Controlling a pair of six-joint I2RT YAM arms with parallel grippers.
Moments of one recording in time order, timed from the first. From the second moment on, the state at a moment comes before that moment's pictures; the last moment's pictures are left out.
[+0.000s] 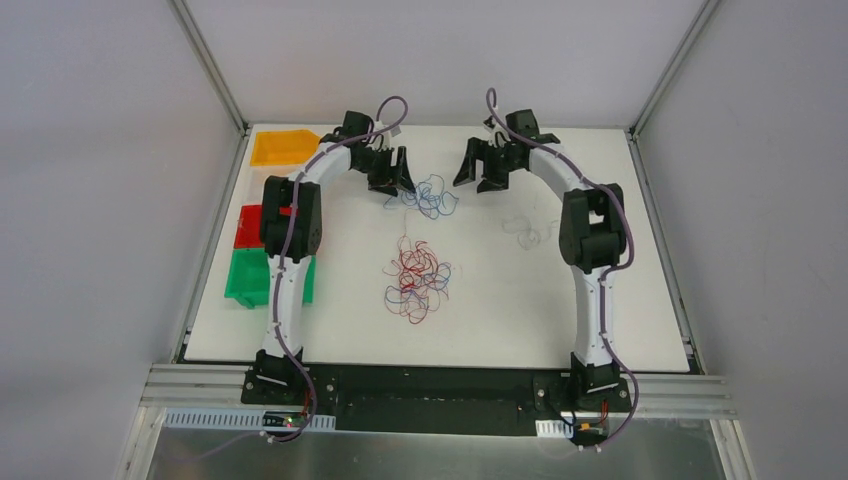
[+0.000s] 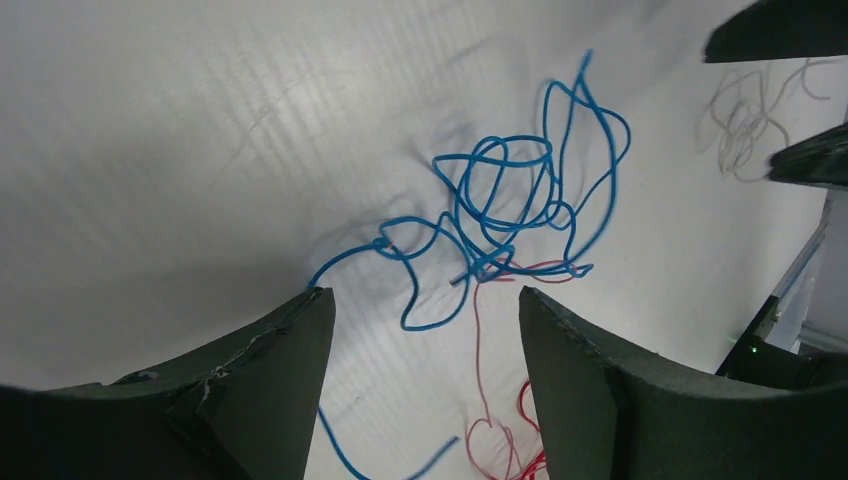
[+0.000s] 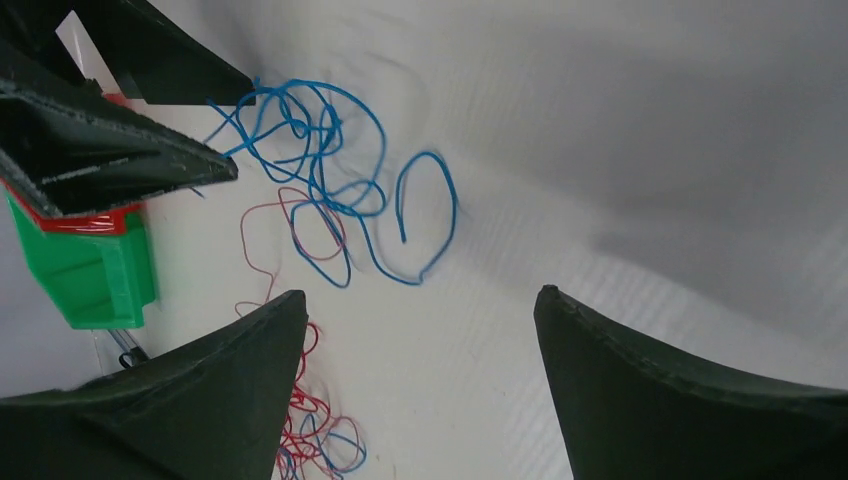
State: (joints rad) left arm -0.21 2.38 1.96 -0.60 0.65 -0.16; right arm 0.24 2.25 1.90 -0.65 -0.59 0.26
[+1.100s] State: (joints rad) left arm -0.17 1.87 1.71 -0.52 0.64 -0.15; right arm 0.26 2.21 1.80 -0.63 -0.30 0.14
